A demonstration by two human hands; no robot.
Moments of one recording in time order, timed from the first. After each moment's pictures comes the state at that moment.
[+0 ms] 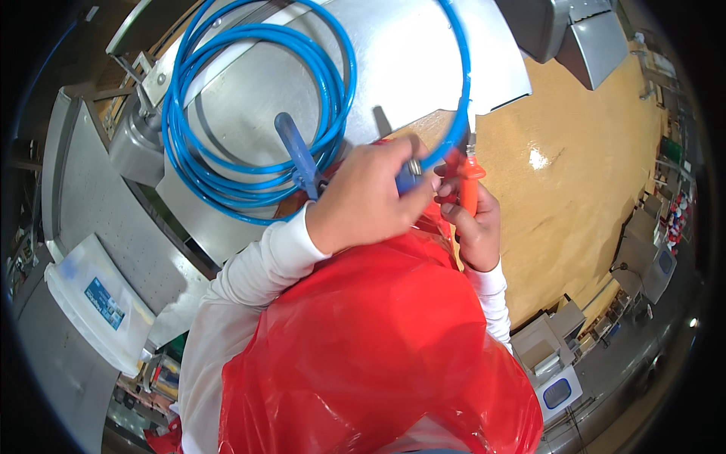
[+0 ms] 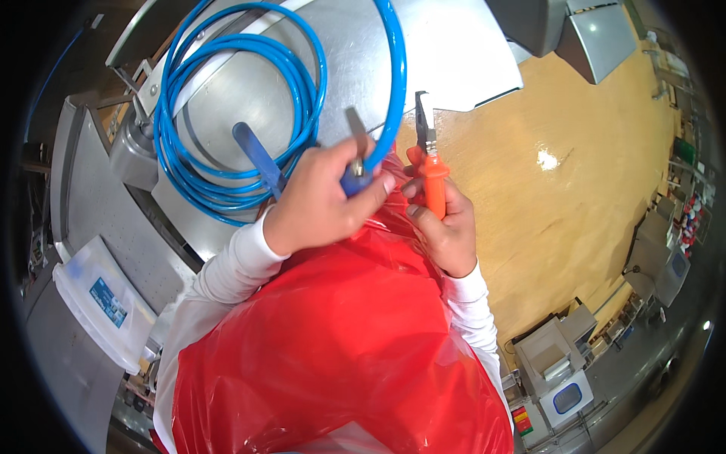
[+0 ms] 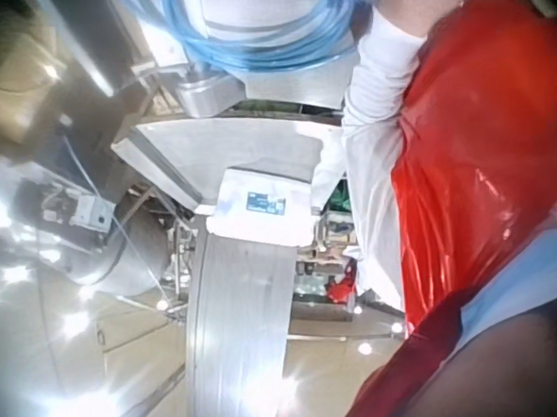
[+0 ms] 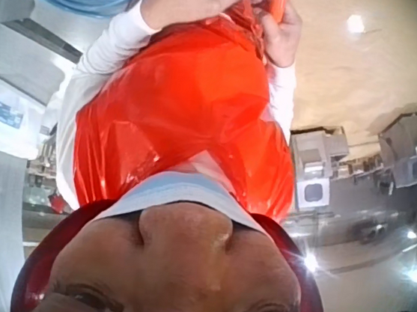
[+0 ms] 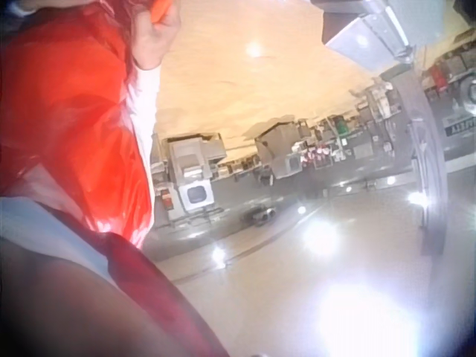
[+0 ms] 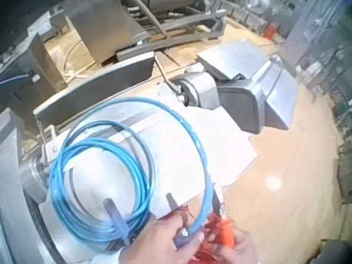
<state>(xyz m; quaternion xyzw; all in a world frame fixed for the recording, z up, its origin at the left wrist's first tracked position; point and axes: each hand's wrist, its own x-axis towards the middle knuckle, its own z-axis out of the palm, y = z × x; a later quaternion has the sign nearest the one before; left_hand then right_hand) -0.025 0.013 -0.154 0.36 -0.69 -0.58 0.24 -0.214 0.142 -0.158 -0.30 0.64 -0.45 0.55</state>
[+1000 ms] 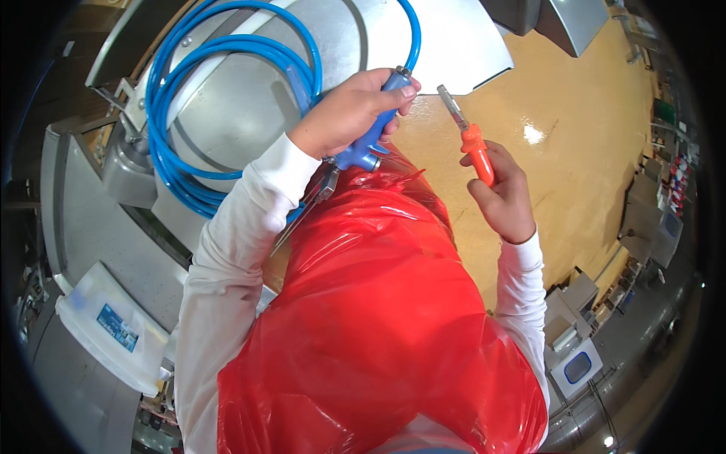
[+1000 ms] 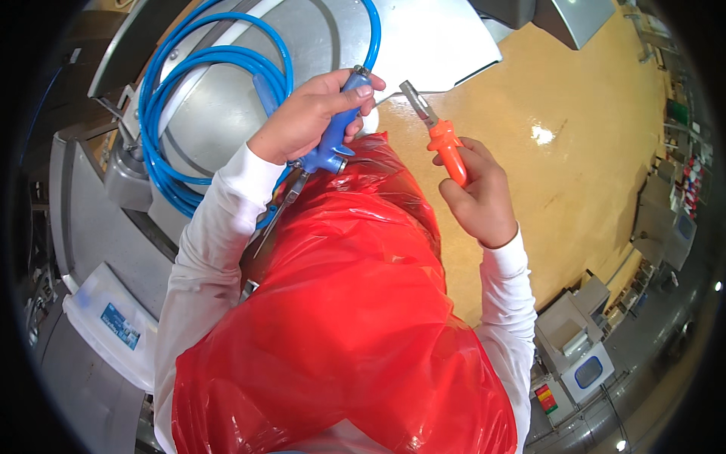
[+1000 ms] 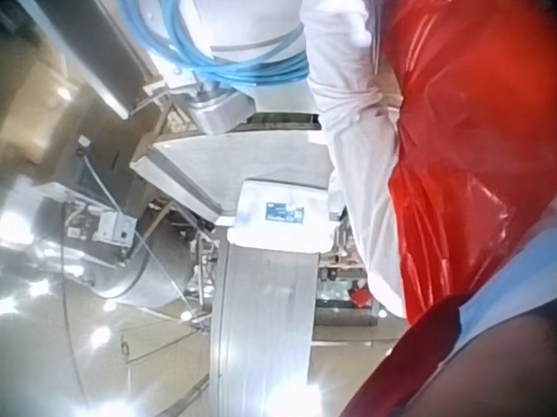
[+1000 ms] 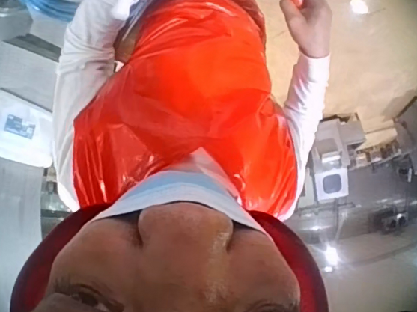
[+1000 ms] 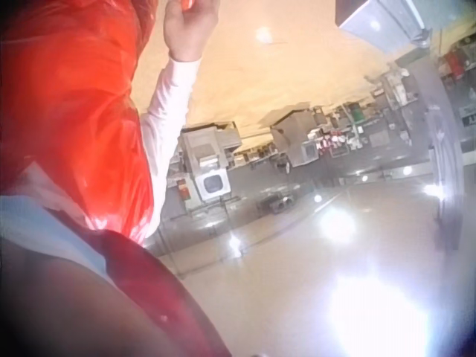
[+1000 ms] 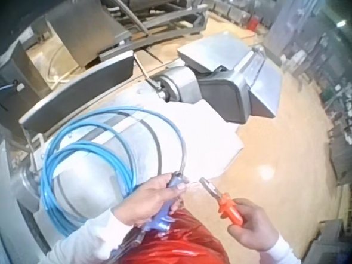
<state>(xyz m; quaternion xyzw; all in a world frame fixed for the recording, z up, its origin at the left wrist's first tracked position) -0.059 -0.061 -0.209 0.27 -0.39 -0.87 0.09 -0.272 0.138 -0.140 -0.45 0.74 -0.29 0.41</state>
